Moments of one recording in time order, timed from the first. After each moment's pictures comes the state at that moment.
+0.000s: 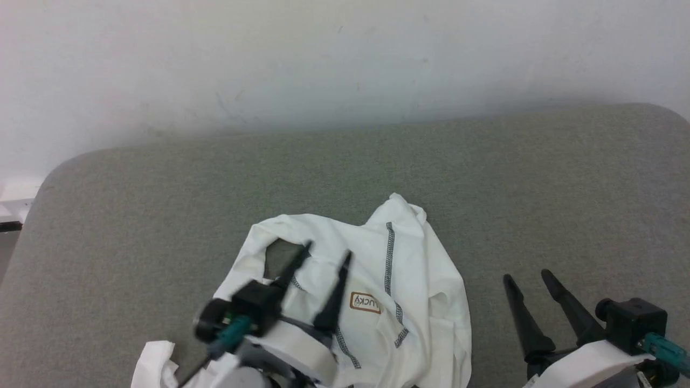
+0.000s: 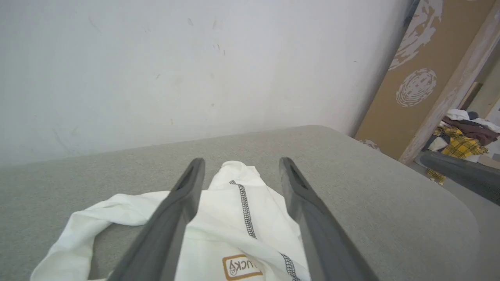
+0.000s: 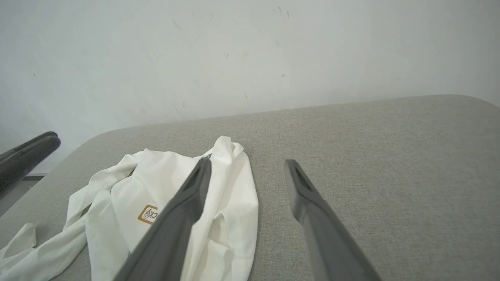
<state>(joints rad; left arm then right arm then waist) -0.18 0.27 -0.67 0.05 -0.51 0.18 -0.20 0.19 -0.05 0.04 -0.20 0.27 0.13 0.11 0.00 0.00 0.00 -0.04</state>
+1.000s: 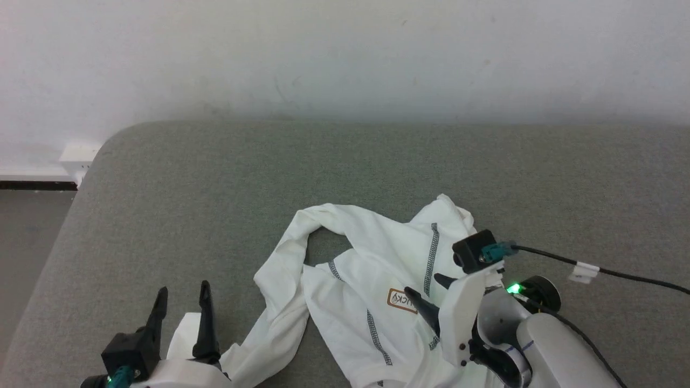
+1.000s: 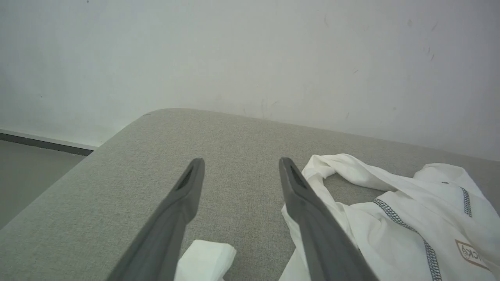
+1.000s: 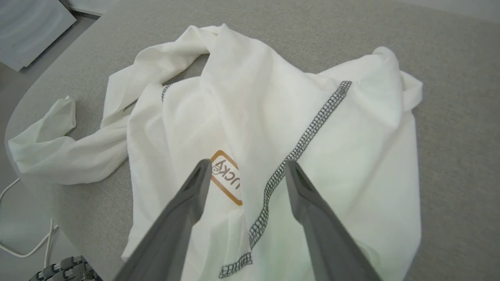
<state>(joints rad) 0.09 0.28 -0.22 0.06 -0.44 0.25 -0.26 -0.27 -0.10 0.38 0.34 0.38 0.13 0.43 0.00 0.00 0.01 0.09</state>
